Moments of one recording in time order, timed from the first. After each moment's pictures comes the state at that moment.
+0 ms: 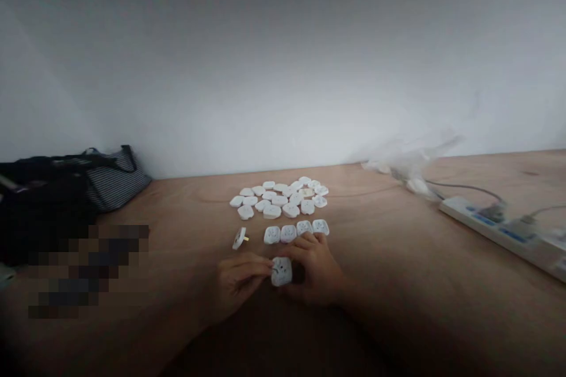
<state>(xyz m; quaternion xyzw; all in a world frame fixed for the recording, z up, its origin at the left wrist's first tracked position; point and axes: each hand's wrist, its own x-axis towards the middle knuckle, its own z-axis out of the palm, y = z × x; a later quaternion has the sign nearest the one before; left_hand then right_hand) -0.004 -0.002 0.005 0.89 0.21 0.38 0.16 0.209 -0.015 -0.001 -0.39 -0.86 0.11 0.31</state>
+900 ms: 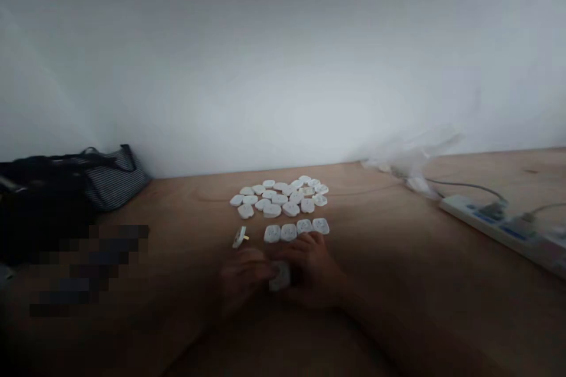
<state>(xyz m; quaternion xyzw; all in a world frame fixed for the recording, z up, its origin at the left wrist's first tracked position) -0.005 0.002 0.005 0.93 0.14 0.33 0.01 0.208 -0.017 0.002 -0.36 -0.87 0.12 0.31</state>
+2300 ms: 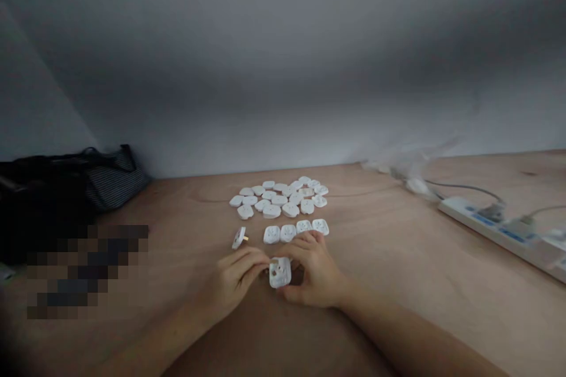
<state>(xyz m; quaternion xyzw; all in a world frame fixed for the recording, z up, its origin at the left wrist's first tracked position) 0.003 -0.004 0.004 0.88 0.27 0.39 0.08 0.208 -0.016 -0.001 -0.36 -0.85 0.11 0.36</state>
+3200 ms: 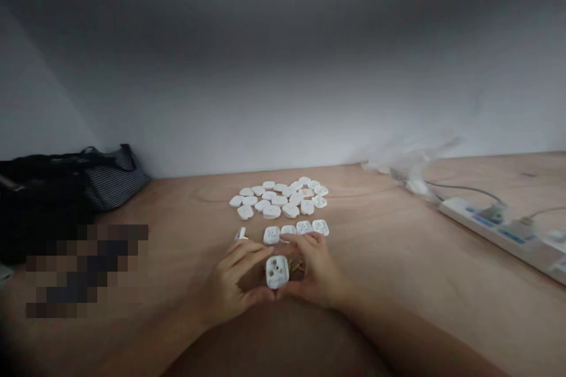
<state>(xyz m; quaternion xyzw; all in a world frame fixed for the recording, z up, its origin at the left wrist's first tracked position) -0.005 -0.003 0.005 0.90 0.26 0.36 0.01 0.210 -0.014 -0.019 -0.39 -0.81 0.13 0.42</state>
